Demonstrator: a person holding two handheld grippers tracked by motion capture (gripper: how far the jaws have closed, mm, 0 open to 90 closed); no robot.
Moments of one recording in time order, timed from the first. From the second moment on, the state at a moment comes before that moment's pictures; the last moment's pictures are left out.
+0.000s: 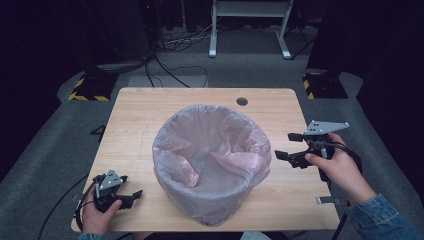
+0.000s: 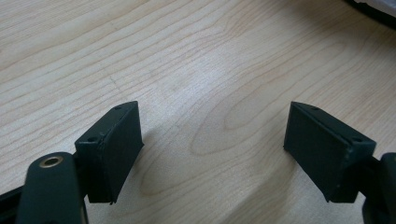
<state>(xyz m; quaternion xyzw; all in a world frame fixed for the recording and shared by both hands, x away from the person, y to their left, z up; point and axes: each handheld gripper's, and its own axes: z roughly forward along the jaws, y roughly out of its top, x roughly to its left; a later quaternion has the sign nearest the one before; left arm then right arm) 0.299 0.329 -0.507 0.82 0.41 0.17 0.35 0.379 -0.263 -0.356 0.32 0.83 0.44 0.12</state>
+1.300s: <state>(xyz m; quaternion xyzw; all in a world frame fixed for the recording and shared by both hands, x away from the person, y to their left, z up) 0.299 0.328 -0.507 0.82 0.41 0.17 0.35 0.368 -0.288 -0.492 0.38 0.85 0.36 0.11</state>
